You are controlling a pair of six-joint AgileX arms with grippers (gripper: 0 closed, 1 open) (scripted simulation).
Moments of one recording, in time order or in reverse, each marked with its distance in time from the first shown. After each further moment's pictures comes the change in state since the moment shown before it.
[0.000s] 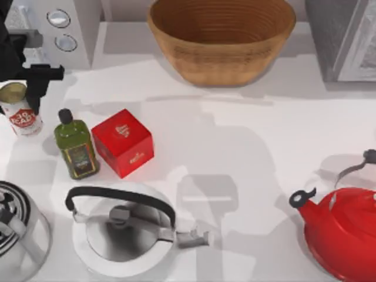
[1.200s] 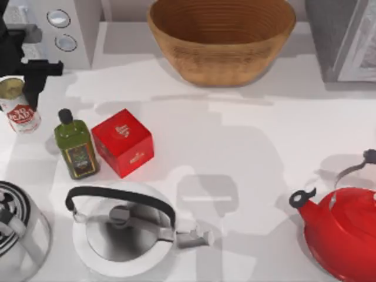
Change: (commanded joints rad) left arm 0.000 -0.003 0.027 -0.030 0.000 0.000; right arm 0.000 0.000 0.000 0.000 0.000 0.000
